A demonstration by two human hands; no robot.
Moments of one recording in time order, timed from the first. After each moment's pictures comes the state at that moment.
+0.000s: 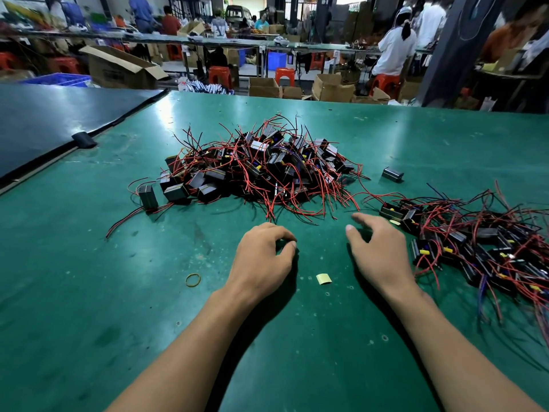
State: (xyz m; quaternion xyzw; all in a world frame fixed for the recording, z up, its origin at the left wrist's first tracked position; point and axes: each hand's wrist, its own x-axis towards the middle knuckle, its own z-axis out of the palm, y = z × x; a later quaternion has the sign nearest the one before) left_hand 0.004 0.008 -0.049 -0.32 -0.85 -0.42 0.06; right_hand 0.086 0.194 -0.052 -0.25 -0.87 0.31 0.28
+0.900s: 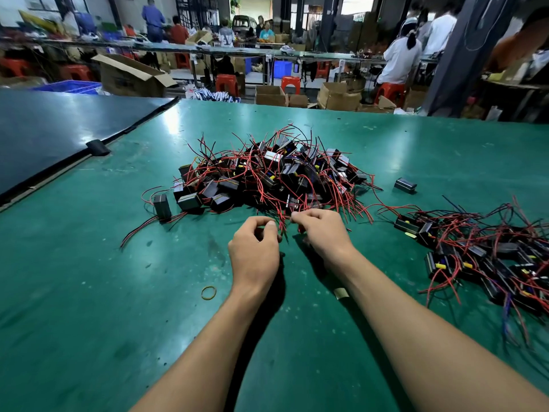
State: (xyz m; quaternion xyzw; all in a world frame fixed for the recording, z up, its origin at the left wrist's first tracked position) left_hand -0.019 0.002 -0.041 -0.05 -0.76 -0.65 0.03; right_hand -0.008 0.127 -0.033 -0.26 -0.75 0.58 0.16
